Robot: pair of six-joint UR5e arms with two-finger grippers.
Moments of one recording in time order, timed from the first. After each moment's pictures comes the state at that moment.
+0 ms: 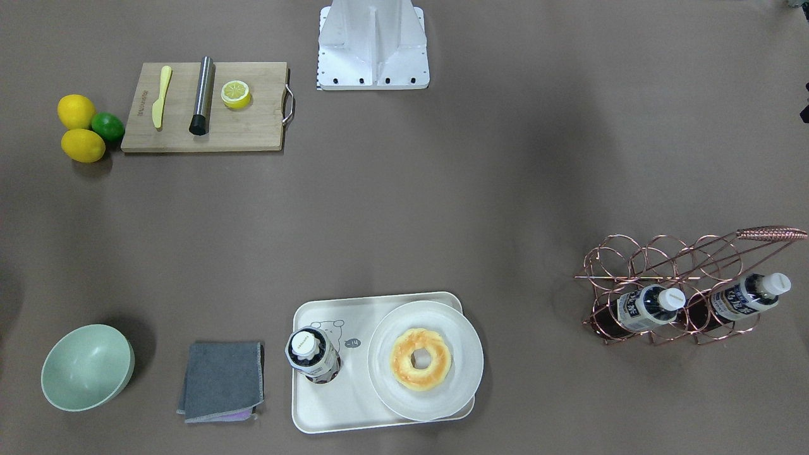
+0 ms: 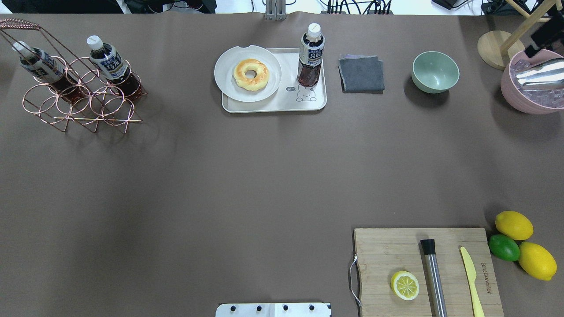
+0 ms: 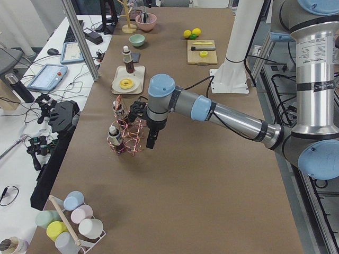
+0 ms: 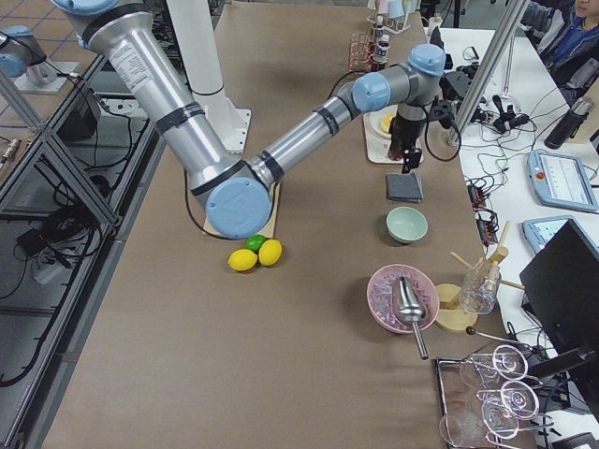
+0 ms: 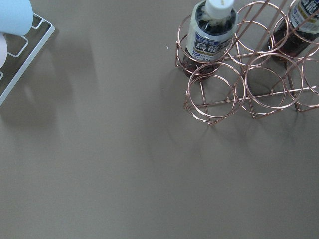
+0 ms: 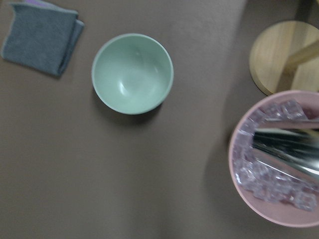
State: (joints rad) left arm -1.49 -1.45 -2.04 -1.53 -2.32 -0.10; right arm 1.38 -1.19 1.75 -1.89 2.35 0.00
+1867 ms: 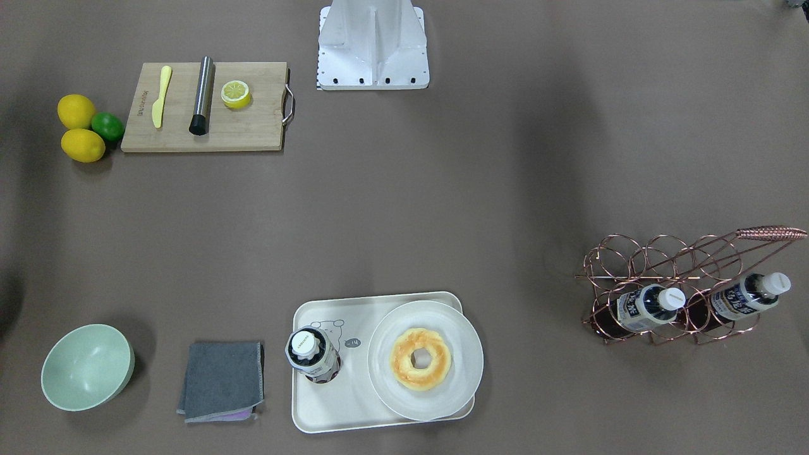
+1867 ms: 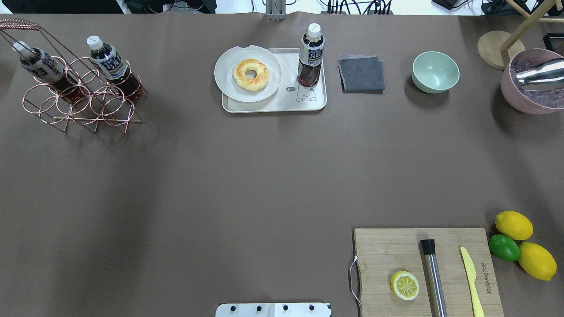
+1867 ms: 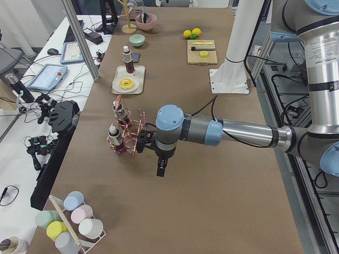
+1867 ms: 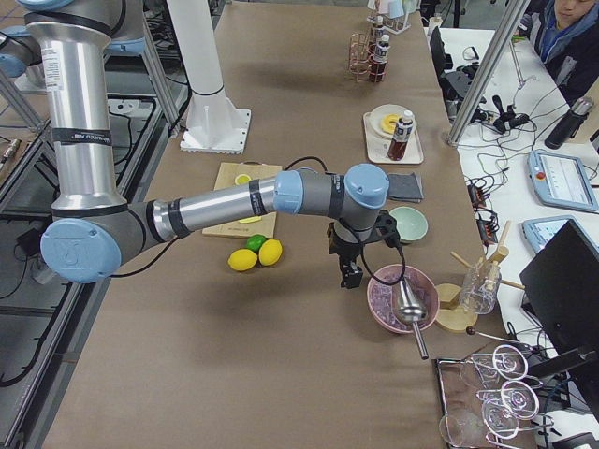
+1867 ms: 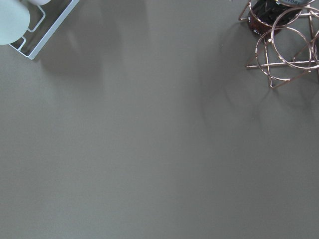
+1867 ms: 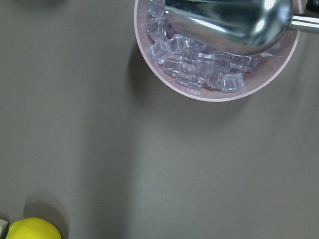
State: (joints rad) left arm -1.57 -1.35 -1.93 -1.61 -2.33 -0.01; right arm 1.53 -1.53 1.80 -1.89 2.32 -0.33
